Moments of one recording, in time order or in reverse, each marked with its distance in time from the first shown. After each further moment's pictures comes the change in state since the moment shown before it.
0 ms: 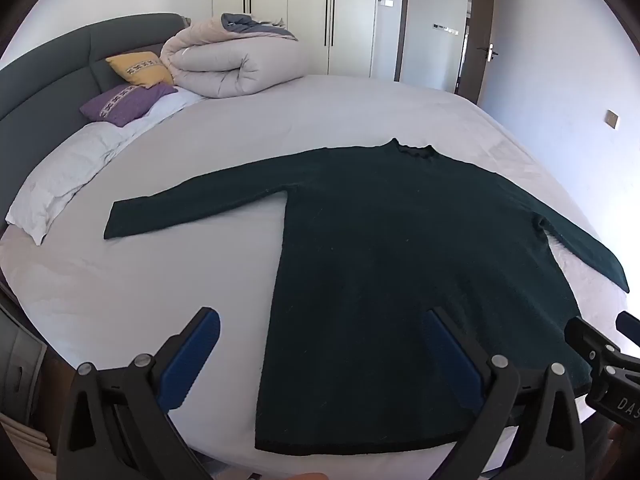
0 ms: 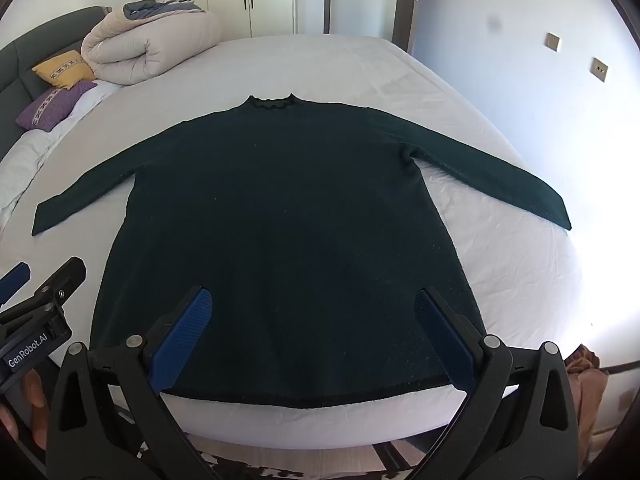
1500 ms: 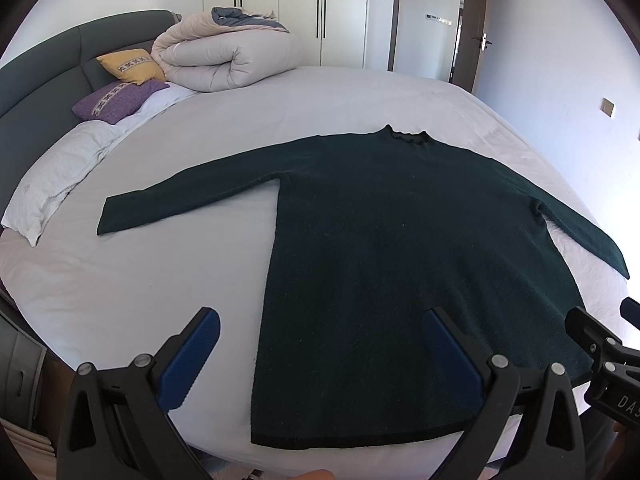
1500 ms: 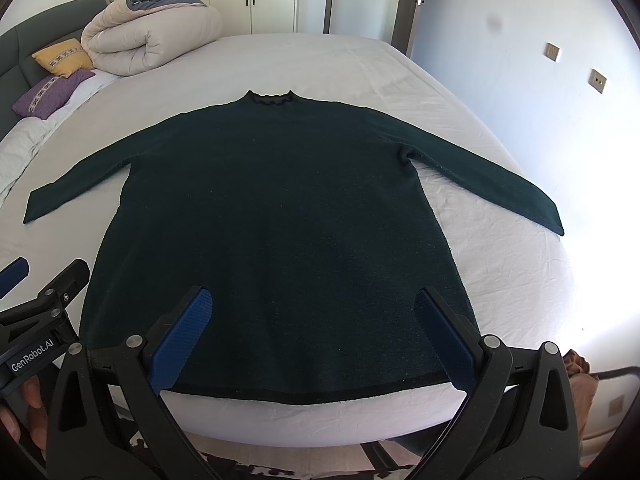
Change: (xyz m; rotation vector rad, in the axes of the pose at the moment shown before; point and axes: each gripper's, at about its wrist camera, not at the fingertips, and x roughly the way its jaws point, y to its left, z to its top) left arm 0.010 -0.007 -0.015 0.014 0.012 -0.004; right arm 0.002 0.004 -0.002 -0.033 0.007 -0.037
